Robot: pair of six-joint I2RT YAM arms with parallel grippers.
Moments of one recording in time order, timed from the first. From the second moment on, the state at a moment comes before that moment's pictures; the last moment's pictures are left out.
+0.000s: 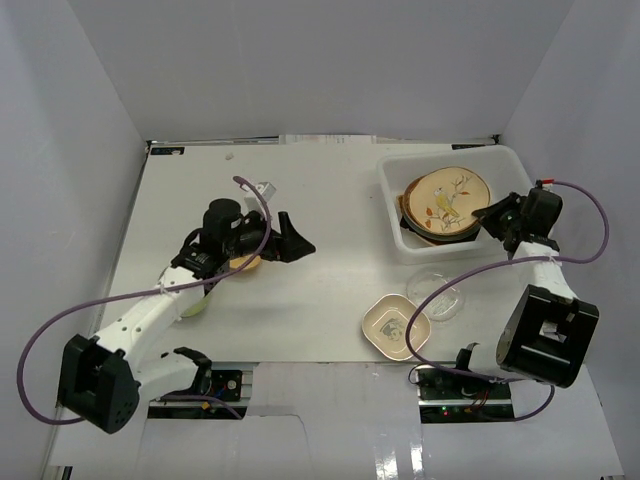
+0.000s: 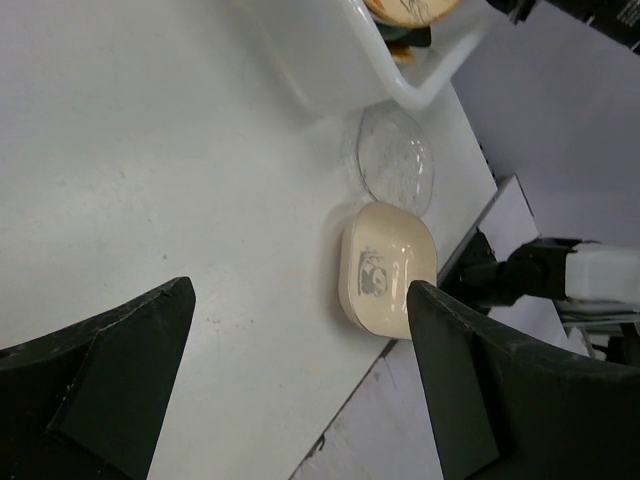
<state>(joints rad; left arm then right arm) -0.45 1.10 0.79 -0.07 0.51 -0.49 -0.33 1.34 0.81 -0.03 -0.34 0.60</state>
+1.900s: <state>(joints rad) -1.04 1.30 0.84 -0.05 -0.03 -0.53 -0.13 0.69 0.34 -0.52 0.15 0.64</state>
